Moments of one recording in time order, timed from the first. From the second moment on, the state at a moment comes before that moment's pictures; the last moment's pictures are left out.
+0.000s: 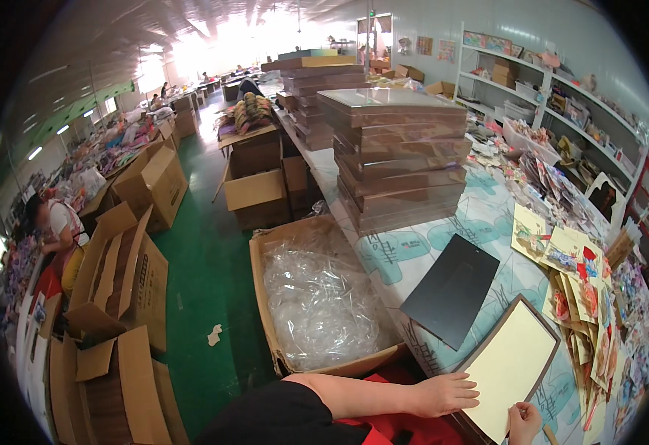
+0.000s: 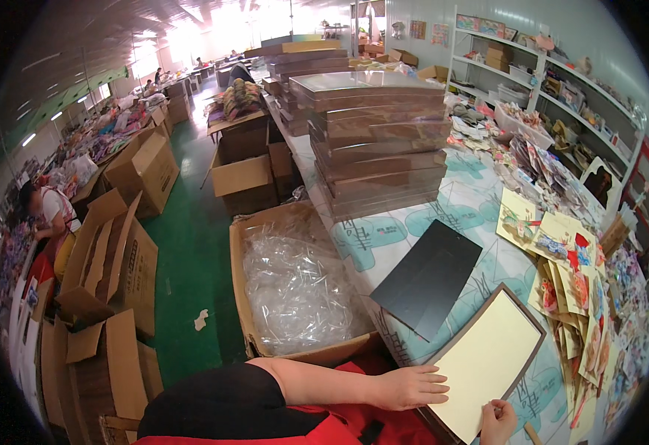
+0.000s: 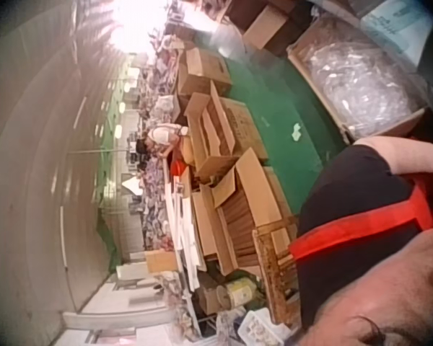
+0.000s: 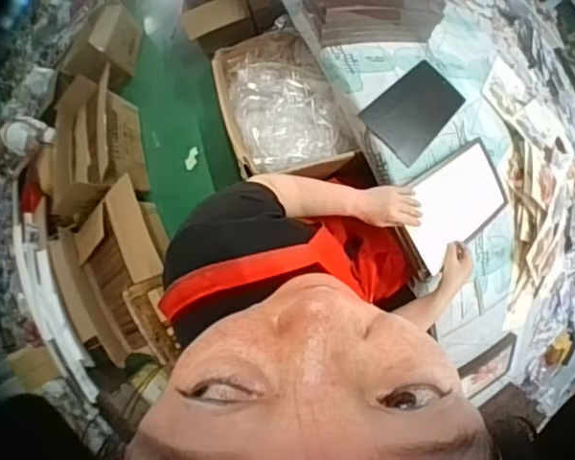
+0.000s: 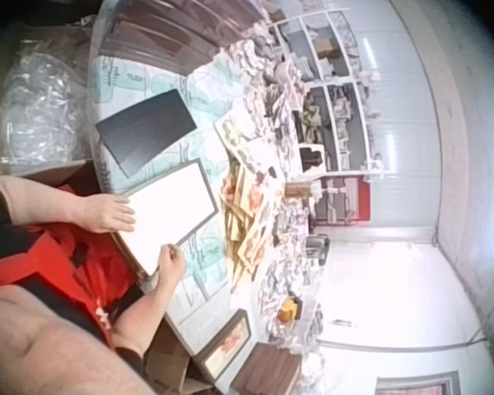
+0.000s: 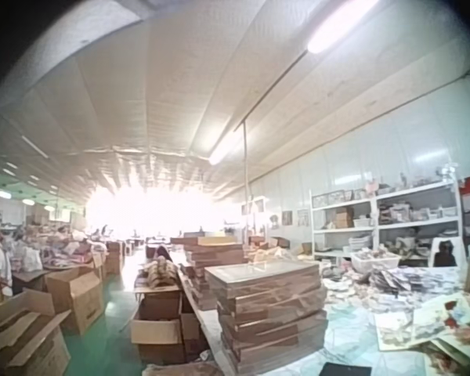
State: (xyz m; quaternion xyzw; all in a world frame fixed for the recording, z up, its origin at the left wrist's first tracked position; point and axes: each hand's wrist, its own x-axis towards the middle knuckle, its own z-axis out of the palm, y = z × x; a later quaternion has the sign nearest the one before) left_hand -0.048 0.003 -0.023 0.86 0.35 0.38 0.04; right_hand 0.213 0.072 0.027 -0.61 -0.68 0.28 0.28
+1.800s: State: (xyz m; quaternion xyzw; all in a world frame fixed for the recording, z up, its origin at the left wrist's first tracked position) left_hand -0.047 0.008 -0.003 0.86 0.36 0.37 0.05; right_hand 0.194 0.109 0.023 -0.55 -0.55 0.43 0.46
